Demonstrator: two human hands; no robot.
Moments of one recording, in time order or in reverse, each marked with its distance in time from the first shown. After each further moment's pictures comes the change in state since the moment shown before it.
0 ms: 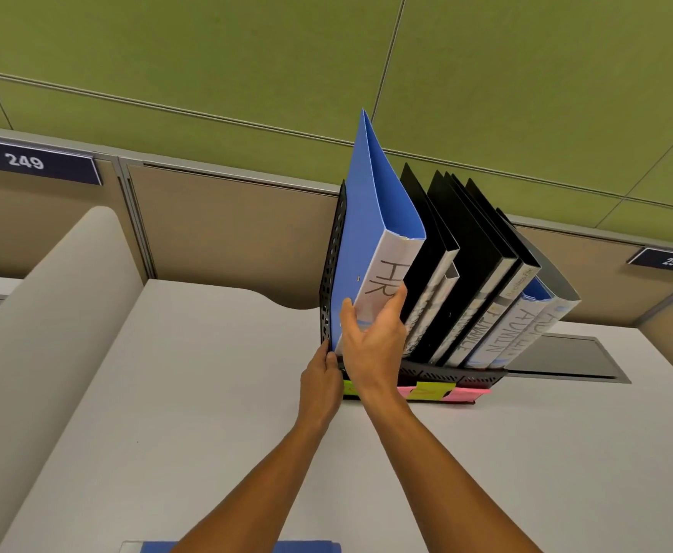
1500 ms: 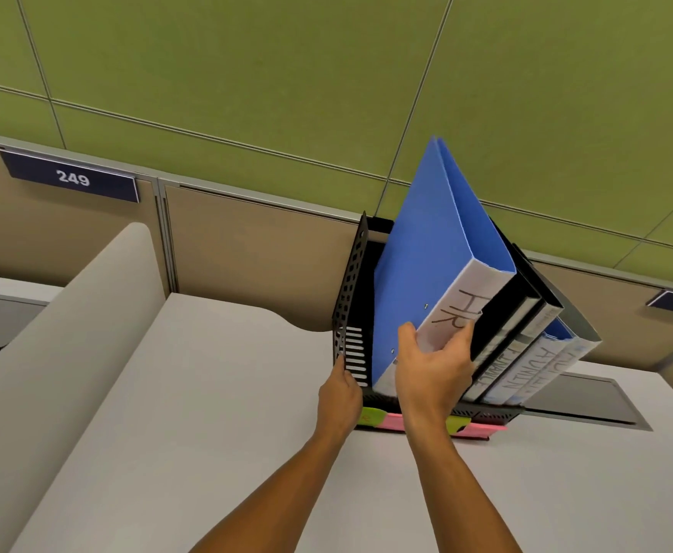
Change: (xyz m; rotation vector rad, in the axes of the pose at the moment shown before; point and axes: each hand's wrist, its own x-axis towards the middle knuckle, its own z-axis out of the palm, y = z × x) left_hand 0.000 0.025 -0.003 -0.015 0.010 0.017; right_hand 0.007 -0.033 -0.035 -0.141 0.331 0.047
